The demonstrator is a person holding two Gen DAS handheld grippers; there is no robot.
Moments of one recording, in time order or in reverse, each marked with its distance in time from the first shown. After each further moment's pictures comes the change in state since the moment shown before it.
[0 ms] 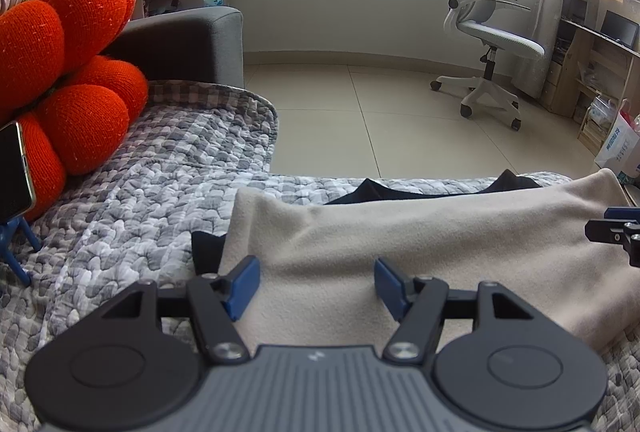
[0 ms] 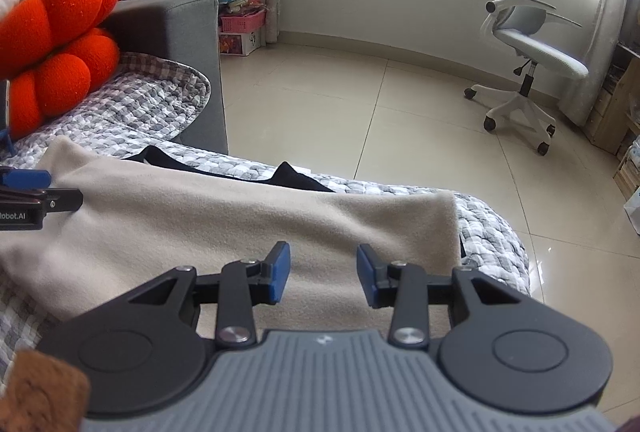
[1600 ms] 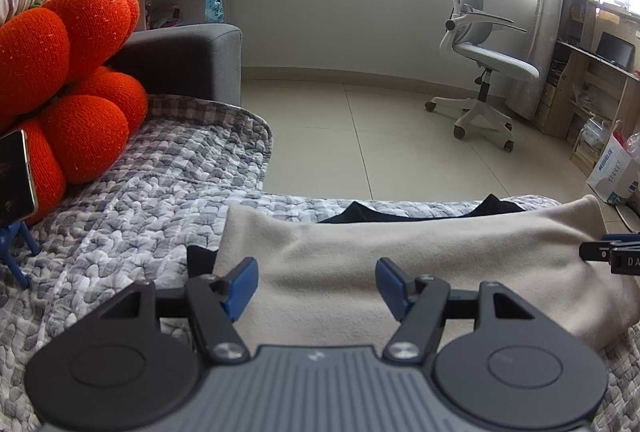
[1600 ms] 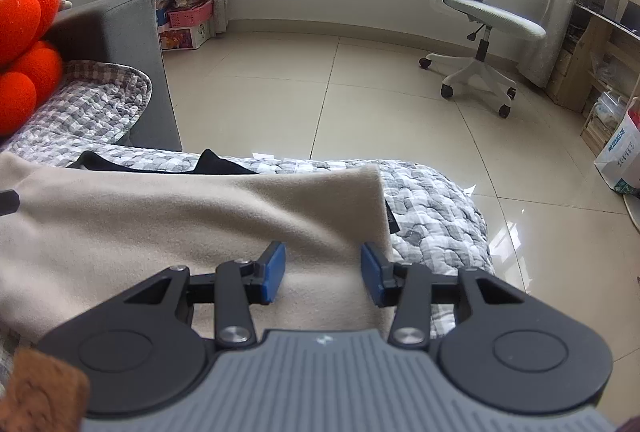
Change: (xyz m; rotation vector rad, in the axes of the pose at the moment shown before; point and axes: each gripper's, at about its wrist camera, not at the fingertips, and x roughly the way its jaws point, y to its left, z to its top) left arm -0.012 0.000 0.003 -0.040 -0.045 -0.019; right arm 0.008 -0.033 -0.006 0.112 0.056 -0.104
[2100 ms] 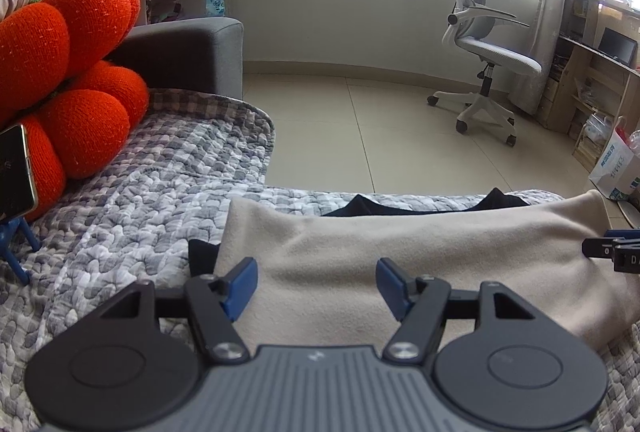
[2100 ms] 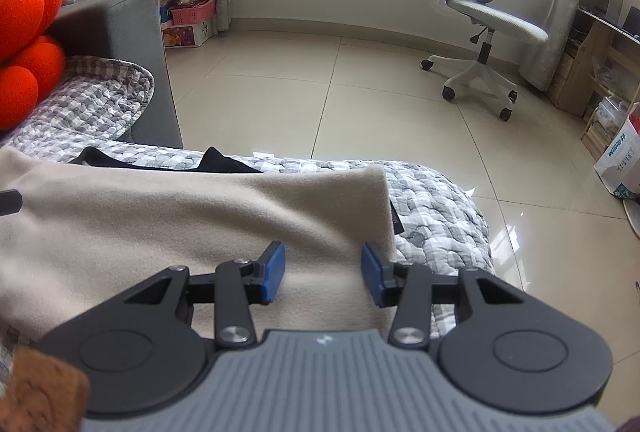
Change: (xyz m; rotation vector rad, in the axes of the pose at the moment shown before) left arm 0.002 -0.001 -0.001 0.006 0.011 0.002; right arm 0.001 0.003 0.000 -0.017 0.001 -0.002
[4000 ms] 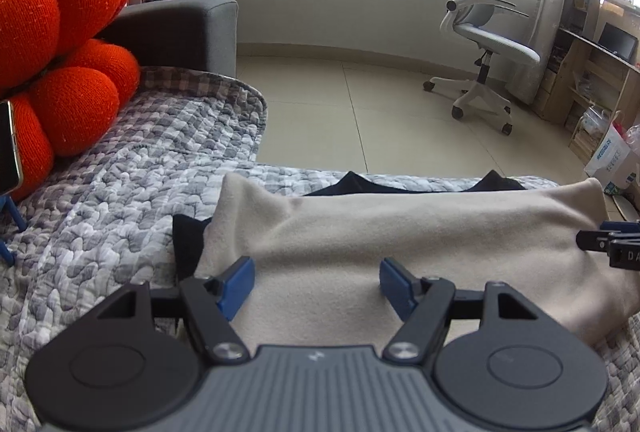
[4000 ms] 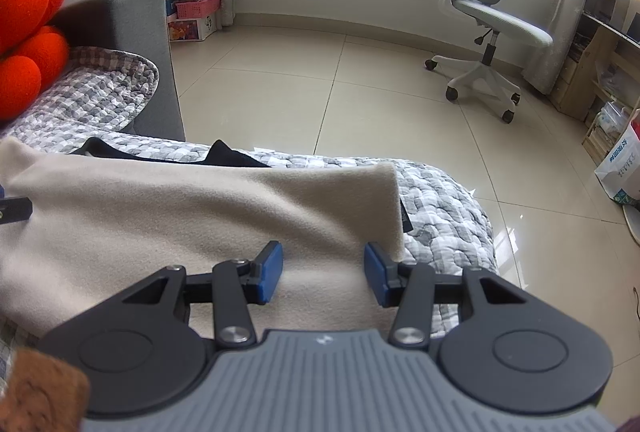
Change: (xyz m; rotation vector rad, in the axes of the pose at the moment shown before) left arm 0.007 -0.003 -0.005 -0.016 0.043 -0.022; right arm 0.003 0.008 0.000 -0.023 0.009 -0.003
